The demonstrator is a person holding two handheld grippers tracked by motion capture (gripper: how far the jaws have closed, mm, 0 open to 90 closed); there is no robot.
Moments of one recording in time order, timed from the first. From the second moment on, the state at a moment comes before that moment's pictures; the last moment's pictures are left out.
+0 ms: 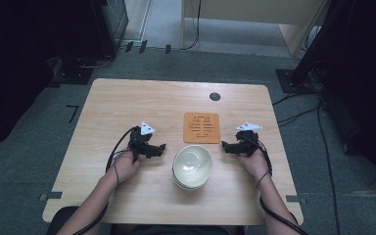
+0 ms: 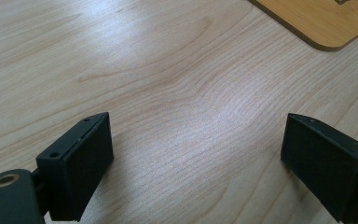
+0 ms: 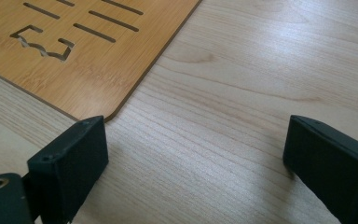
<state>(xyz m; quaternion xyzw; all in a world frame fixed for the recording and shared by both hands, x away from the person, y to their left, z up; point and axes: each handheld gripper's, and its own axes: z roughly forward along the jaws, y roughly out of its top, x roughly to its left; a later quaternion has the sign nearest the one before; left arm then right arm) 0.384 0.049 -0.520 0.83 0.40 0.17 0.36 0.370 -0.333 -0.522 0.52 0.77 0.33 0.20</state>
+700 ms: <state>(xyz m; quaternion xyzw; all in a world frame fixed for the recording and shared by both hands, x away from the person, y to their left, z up) 0.384 0.049 -0.520 0.83 0.39 0.17 0.36 0.367 -0.324 -0.494 0.50 0.76 0.38 0.15</state>
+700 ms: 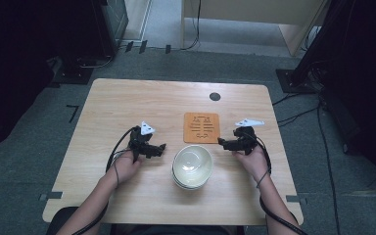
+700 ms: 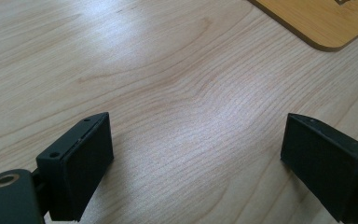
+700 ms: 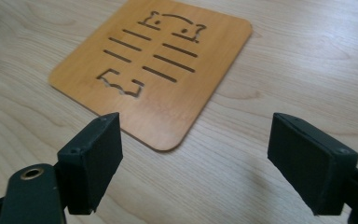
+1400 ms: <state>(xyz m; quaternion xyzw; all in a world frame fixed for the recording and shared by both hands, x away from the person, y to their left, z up) 0.384 0.049 -0.520 0.83 0.40 0.17 0.36 0.350 -0.309 -0.475 0.44 0.79 0.40 0.15</state>
